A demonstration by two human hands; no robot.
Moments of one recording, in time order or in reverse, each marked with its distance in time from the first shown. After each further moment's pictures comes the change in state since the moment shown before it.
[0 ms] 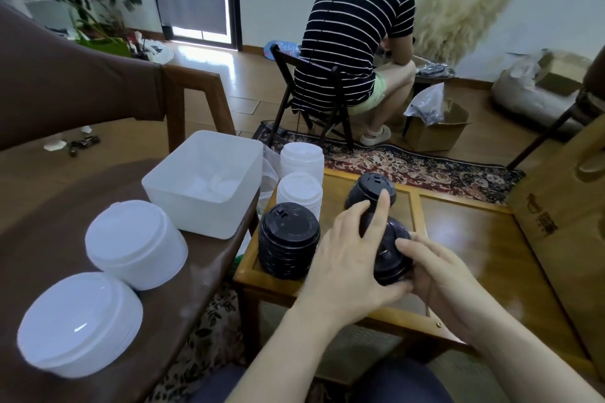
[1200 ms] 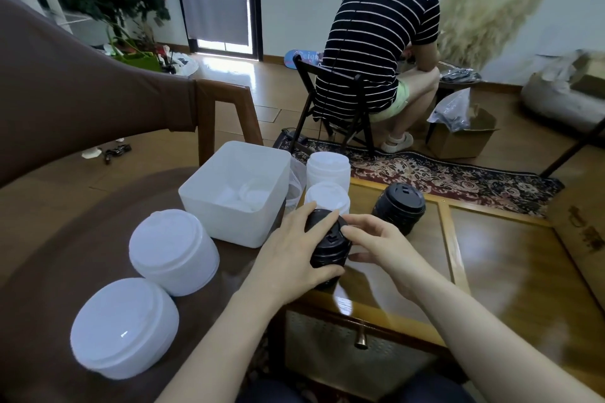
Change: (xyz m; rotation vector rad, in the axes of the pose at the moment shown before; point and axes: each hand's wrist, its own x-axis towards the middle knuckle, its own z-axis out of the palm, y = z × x) left_hand -0.016 -0.088 -0.060 0.179 -0.169 -0.159; right_hand 0.074 0.005 0.072 -0.286 -0.030 0.039
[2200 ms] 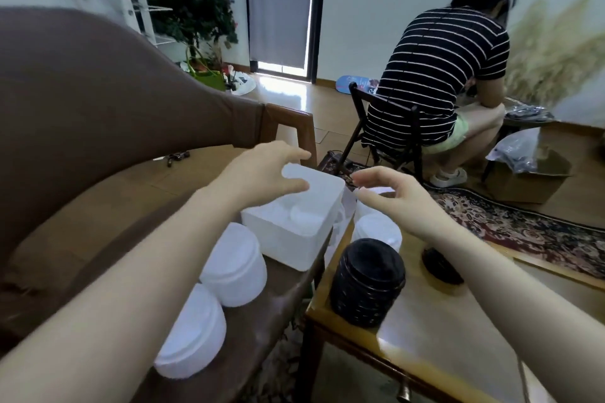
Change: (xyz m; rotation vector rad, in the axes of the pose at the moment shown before) left_hand 0.027 -0.051 -0.165 0.130 0.075 -0.235; right_hand 0.054 -0.102 0.028 -0.474 -0.117 -0.510
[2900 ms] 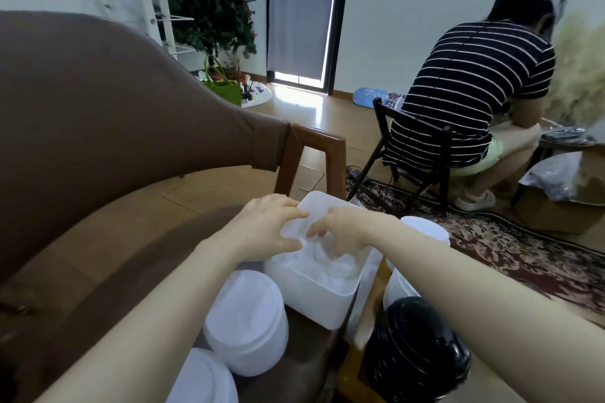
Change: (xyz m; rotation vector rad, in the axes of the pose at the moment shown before) left_hand 0.027 -0.081 0.046 0.076 -0.228 -0.078; right_hand 0.138 0.008 0.096 -0.952 -0.777 -0.085
